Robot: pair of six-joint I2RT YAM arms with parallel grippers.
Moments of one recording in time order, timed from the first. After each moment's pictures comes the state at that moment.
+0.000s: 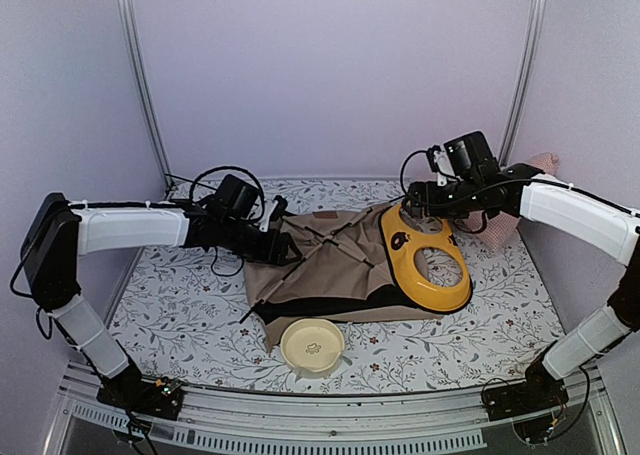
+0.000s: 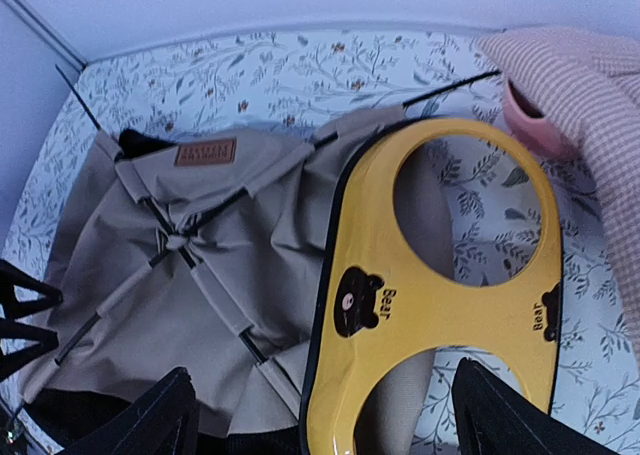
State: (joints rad) left arm -0.66 1.63 1.06 -0.25 0.26 -0.41; right arm 0.52 1.46 1.27 -0.51 0.09 0.38
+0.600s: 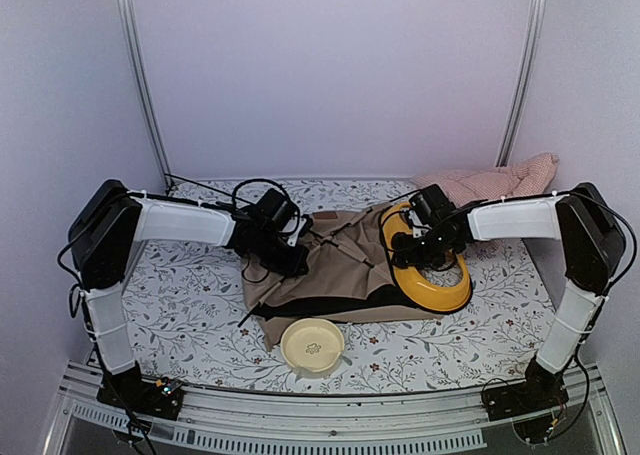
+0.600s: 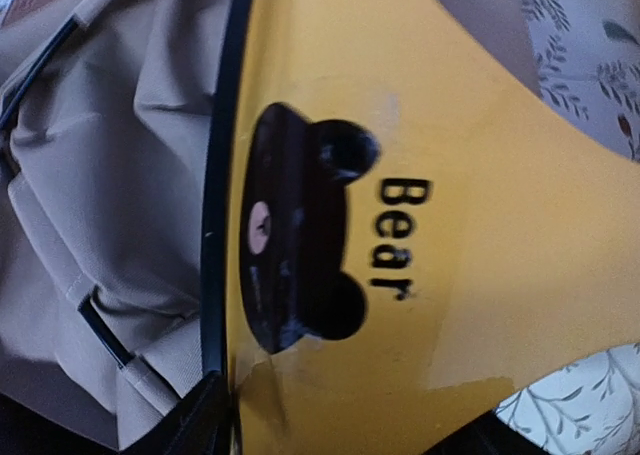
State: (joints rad) left arm -0.74 1.94 1.26 -0.32 0.14 -0.34; right arm 0.56 1.79 1.11 -0.37 -0.01 0.46
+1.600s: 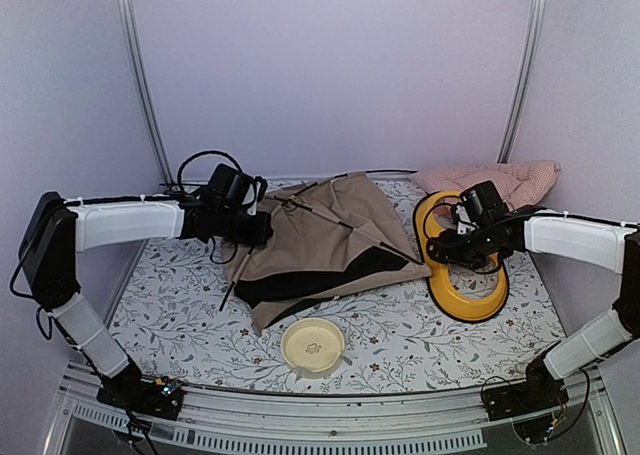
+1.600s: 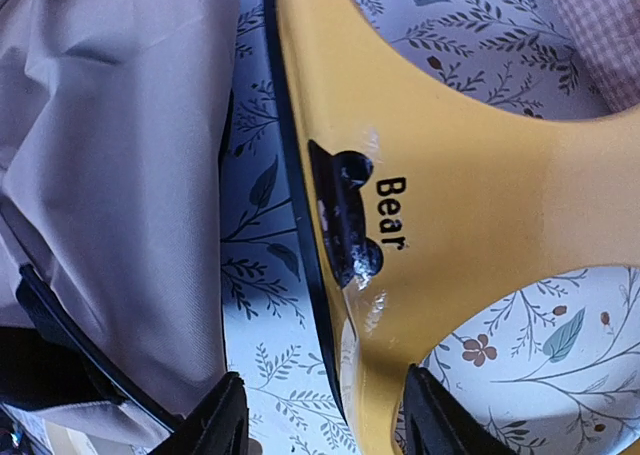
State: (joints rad) left arm -0.61 1.66 1.12 -0.25 -0.05 -0.39; right arm 0.42 1.42 0.89 -0.44 -0.04 0.52
